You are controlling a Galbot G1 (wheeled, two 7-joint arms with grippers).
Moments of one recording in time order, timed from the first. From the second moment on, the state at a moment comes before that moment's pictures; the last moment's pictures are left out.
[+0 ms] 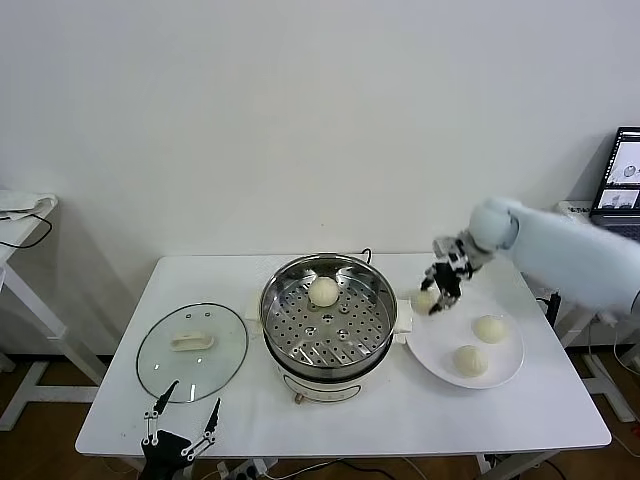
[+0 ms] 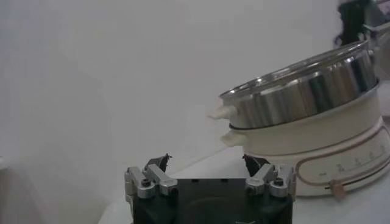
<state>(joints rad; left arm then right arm) 1.84 -1.33 -0.64 -1.95 0.12 -0.44 0.07 0.60 0.87 -1.32 1.19 0.36 -0.11 -1.18</state>
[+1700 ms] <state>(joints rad) 1.83 -1.32 -0.65 -1.97 0.10 -0.44 0.07 0.68 1.45 -1.61 1.28 0.75 -0.39 -0.83</state>
